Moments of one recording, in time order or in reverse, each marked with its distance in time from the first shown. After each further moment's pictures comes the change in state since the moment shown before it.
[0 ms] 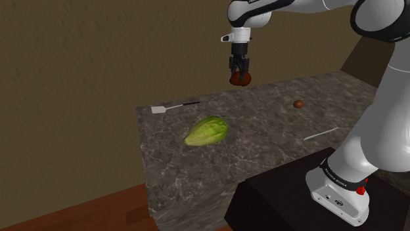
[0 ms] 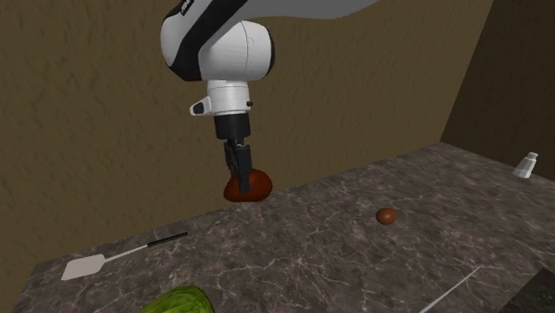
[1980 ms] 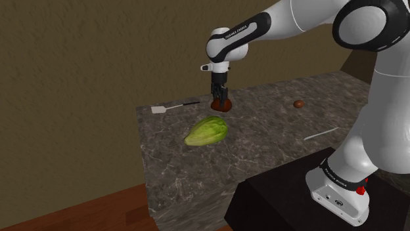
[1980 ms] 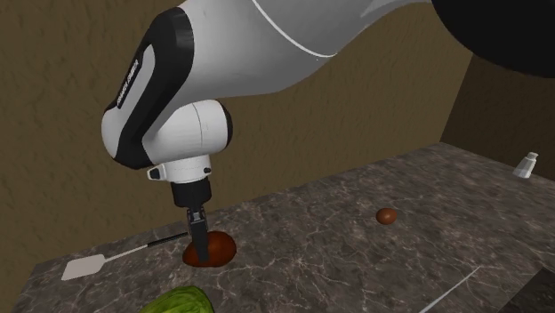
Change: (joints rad) arm 0.113 0.120 0.094 -0.124 0.084 0.266 0.121
